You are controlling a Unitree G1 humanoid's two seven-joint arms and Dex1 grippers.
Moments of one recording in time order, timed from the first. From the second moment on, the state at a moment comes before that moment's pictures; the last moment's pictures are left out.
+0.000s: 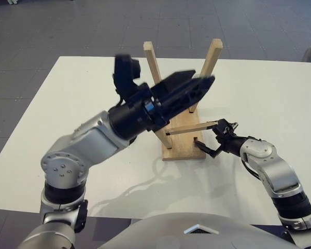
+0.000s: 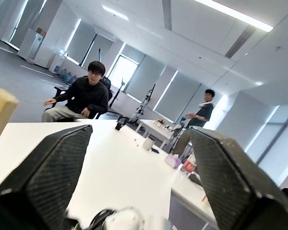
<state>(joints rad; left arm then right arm) -0.41 0.51 0.00 -0.70 -1.80 0.57 0.09 -0.04 -0.52 0.27 -0.36 0.12 0.68 0.52</state>
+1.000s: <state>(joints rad) 0.05 0.60 -0.11 -0.21 -0.63 0.61 -0.13 -0.19 -0.33 -0.10 -0.32 0.38 0.90 0.37</state>
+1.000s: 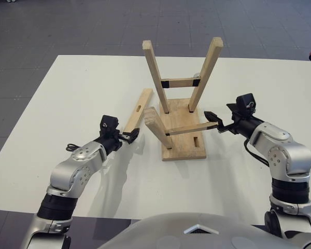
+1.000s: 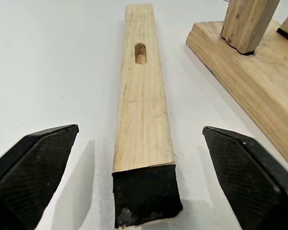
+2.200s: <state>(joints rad) -0.30 0.66 0.48 -0.22 -0.79 0.69 -0.33 -0.89 -0.34 -0.53 0.00 0.96 1.09 0.34</state>
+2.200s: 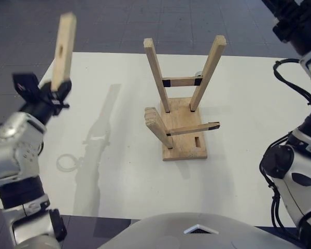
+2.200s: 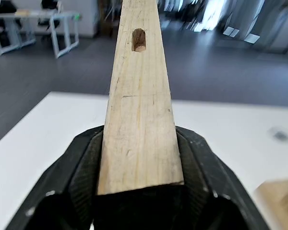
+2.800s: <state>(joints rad) -0.66 0.56 0.19 -0.38 -1.33 0.89 -0.50 -1.10 -0.34 -0.38 0.24 1.29 1.29 0.71</state>
